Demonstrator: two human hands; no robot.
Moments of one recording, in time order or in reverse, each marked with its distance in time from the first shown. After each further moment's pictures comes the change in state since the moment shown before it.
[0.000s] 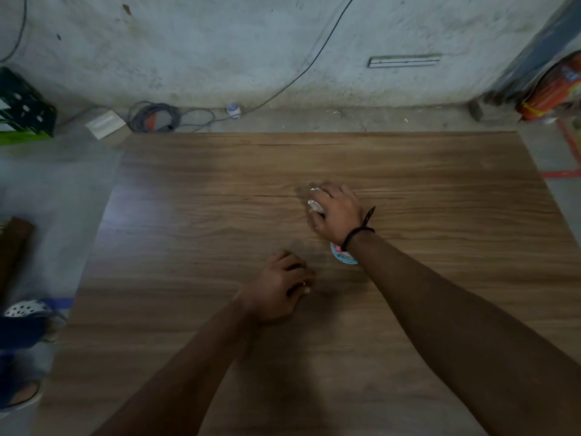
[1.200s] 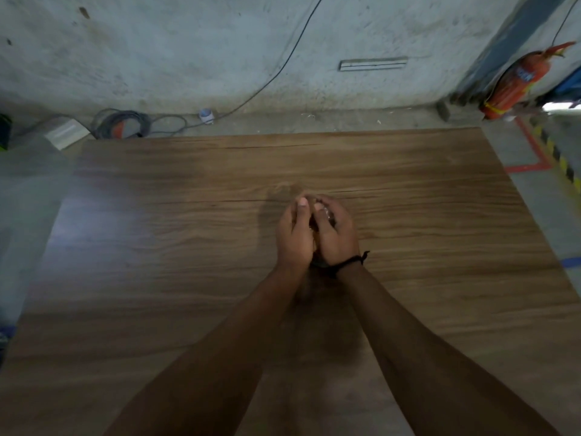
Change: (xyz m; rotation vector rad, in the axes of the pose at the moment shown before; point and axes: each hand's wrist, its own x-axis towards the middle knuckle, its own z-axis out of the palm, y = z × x) left_hand 0.127 0.027 0.058 -1.091 0.653 -0.728; right_hand -0.046 -0.004 -0.026 0.770 0.203 0.512
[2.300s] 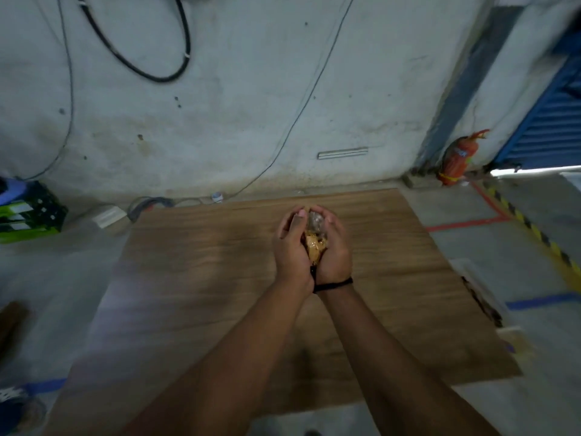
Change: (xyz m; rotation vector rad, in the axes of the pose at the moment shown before) left_hand -0.199 0.168 0.071 -0.454 -0.065 0.039; right_hand -0.133 -0.173 -0.131 0.884 0.110 -0.196
